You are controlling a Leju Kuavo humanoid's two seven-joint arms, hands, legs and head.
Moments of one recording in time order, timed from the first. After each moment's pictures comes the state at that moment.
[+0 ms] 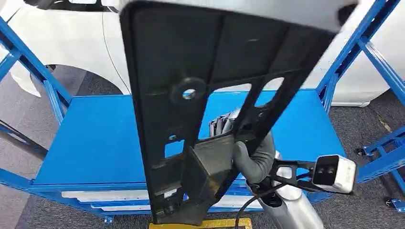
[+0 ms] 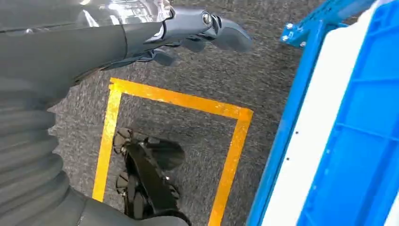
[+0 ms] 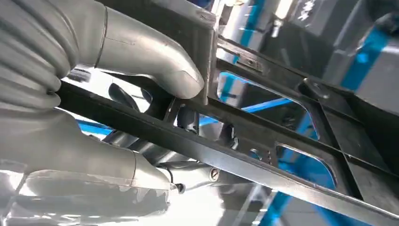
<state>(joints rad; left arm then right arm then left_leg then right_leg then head) -0.07 -0.05 1.00 -0.22 -0.60 0.12 -0.47 -0.37 -0.03 0.57 -1.82 -0.31 0.25 -0.66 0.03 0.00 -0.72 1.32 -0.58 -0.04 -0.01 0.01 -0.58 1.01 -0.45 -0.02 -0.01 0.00</state>
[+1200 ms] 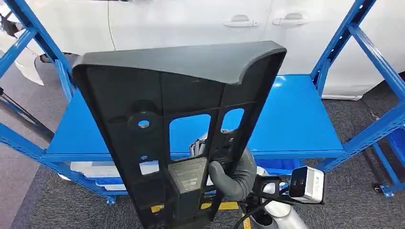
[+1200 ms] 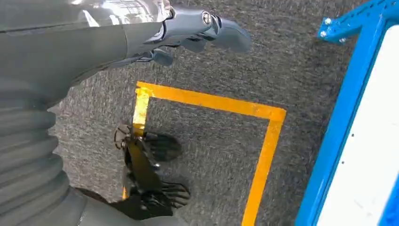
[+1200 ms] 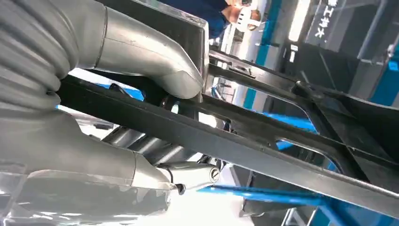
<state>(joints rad) -0.07 -0.06 1.00 -0.22 -0.64 0.11 -0.47 -0.29 -0.01 0.65 -1.84 -0.28 0.24 -0.60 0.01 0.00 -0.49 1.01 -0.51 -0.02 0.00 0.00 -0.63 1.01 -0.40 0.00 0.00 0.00</state>
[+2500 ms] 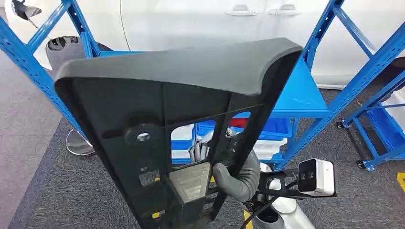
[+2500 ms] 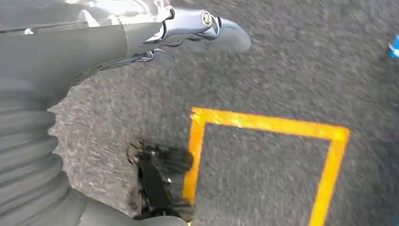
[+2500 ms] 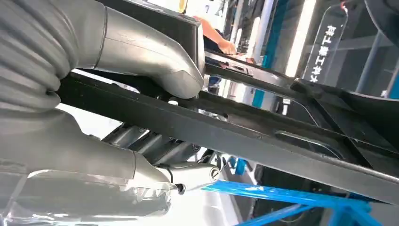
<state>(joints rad) -0.08 -0.05 0.99 -0.22 -0.69 0.10 -0.44 -0.31 -0.03 0.64 -1.87 -0.38 0.30 -0.52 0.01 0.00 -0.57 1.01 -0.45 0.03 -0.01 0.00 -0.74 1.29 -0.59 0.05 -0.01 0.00</state>
